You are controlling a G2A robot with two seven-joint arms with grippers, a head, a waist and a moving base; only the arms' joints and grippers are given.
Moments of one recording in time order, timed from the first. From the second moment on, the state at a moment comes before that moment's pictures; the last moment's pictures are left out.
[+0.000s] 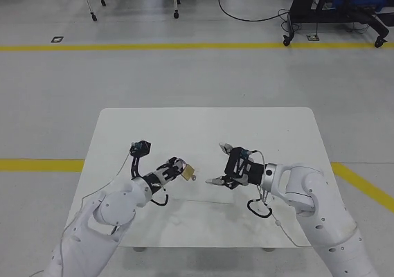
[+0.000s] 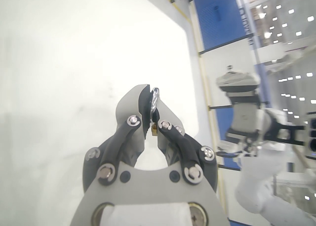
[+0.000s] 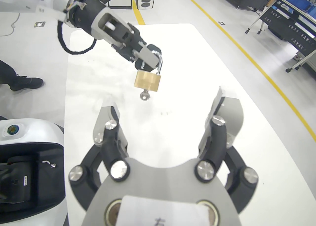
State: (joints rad) left arm 1.10 -1.17 -1.04 -1.71 0.33 0.25 -0.48; right arm -1.05 -1.10 1.23 -1.70 -1.13 -0.82 0.36
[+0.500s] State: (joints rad) left arm 0.96 -1.23 -0.85 -1.53 0.40 0.29 -0.48; right arm -1.07 -1.10 1.25 -1.68 -1.12 -0.81 0.32
